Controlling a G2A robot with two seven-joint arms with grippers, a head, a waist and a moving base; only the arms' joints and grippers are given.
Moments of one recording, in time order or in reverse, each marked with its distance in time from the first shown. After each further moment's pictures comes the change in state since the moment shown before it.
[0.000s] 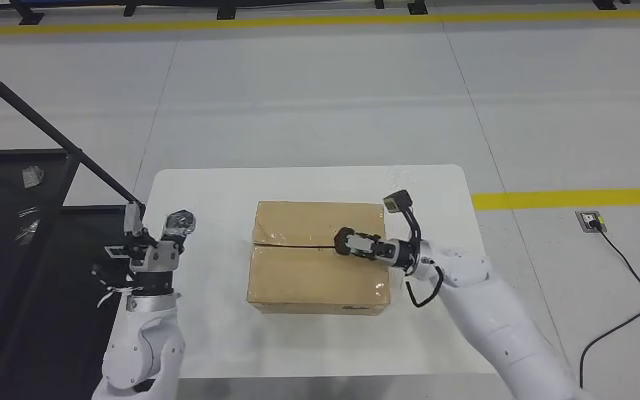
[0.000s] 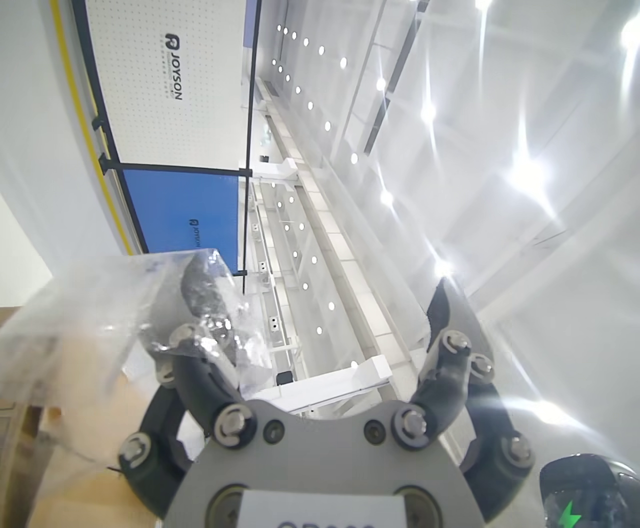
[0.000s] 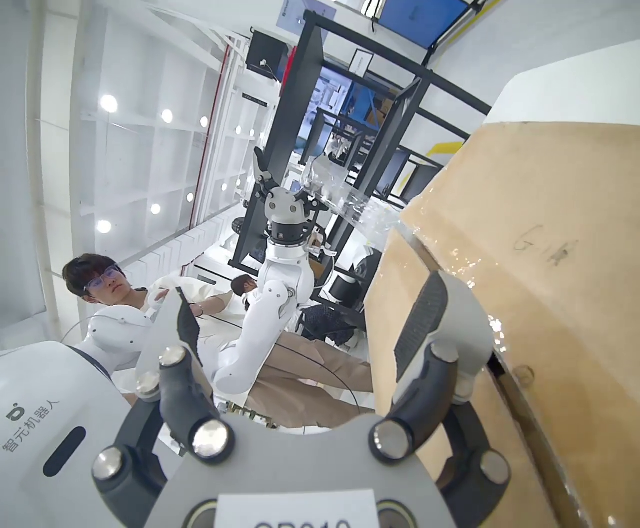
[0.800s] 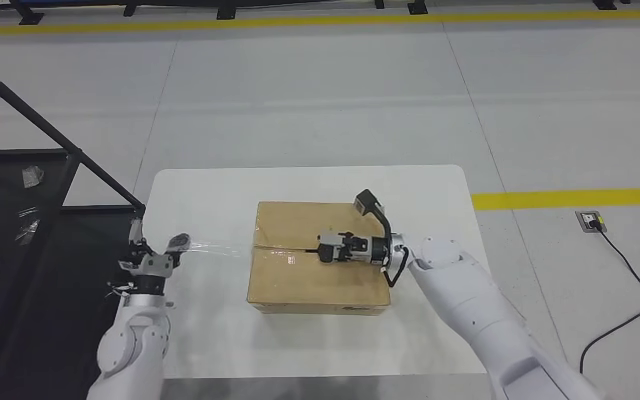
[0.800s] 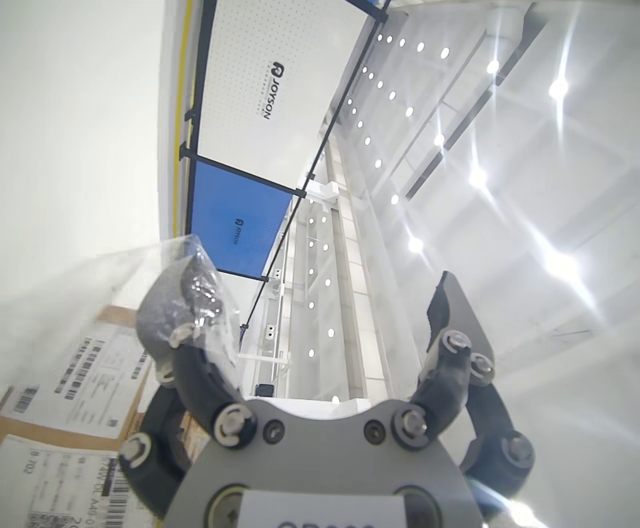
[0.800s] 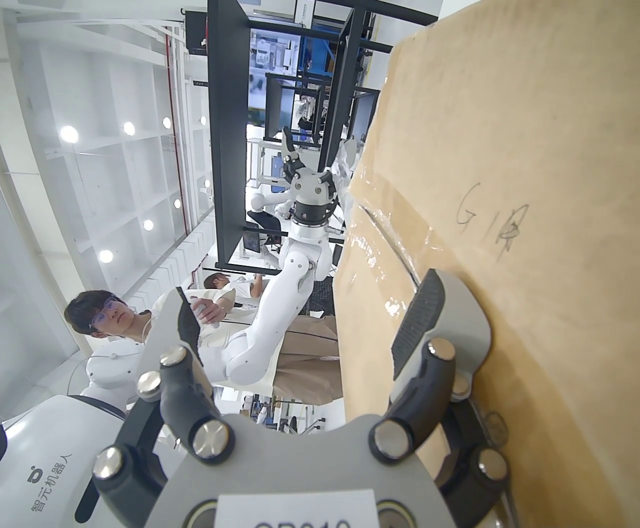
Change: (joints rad) left arm -0.132 0.024 -0.103 0.448 -0.279 0.079 -0.279; right arm 0.236 -0.185 -0.179 0.429 0.047 0.119 0.119
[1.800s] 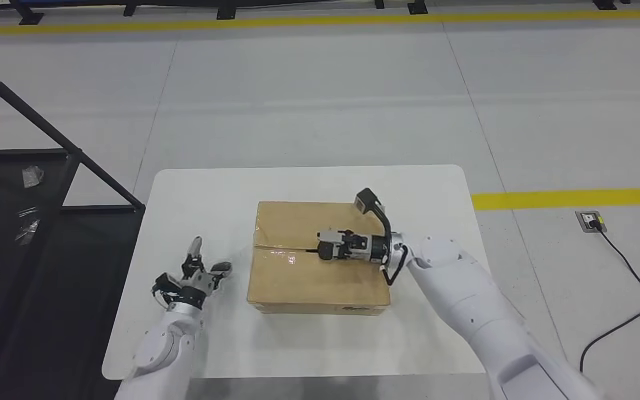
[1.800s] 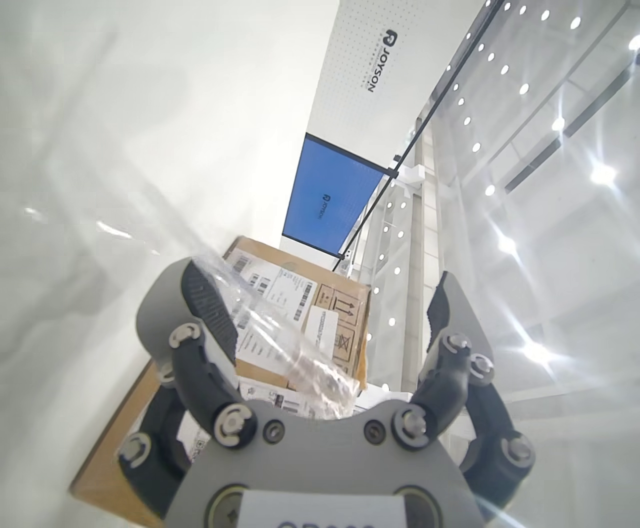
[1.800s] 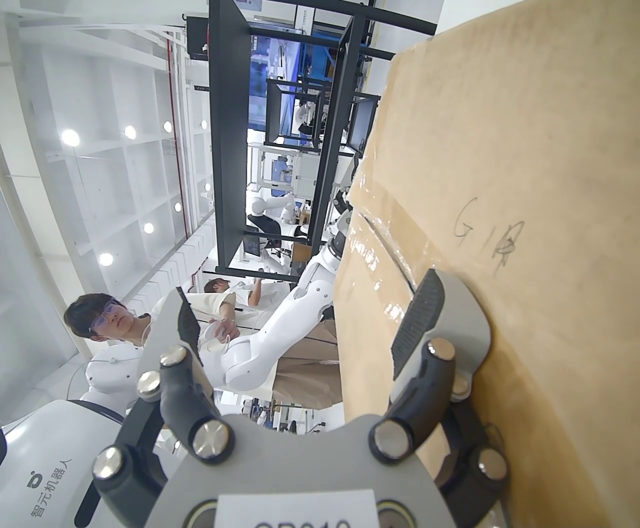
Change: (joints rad) left arm -0.057 -0.015 0.154 0.200 0.156 0.091 0.028; right arm 0.013 -0.010 -0.003 0.036 0.008 -0.010 -0.010
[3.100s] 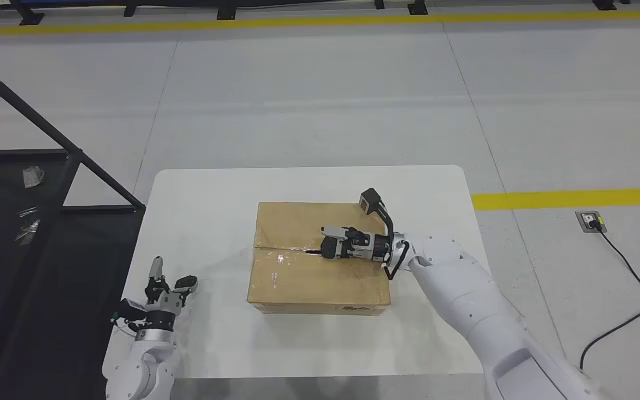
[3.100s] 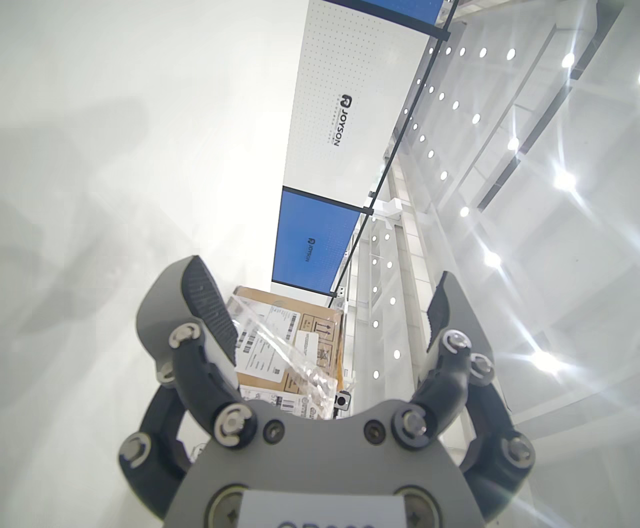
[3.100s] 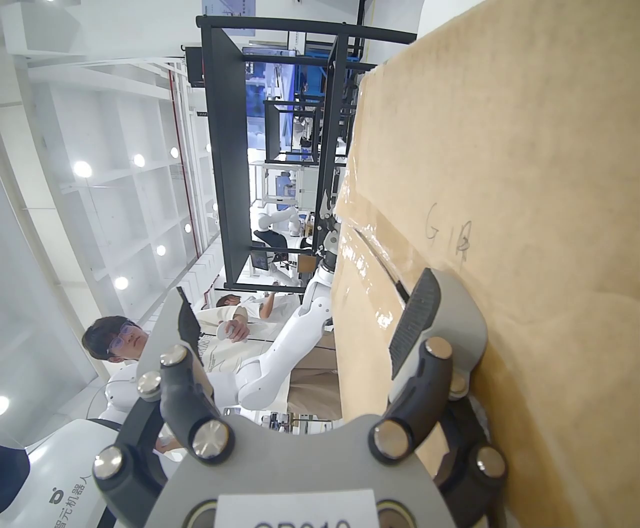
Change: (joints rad) left arm 0.175 0.014 -0.133 -0.116 0.043 -0.130 0.059; right arm 0.039 -0.030 -0.036 0.126 0.082 0.018 0.018
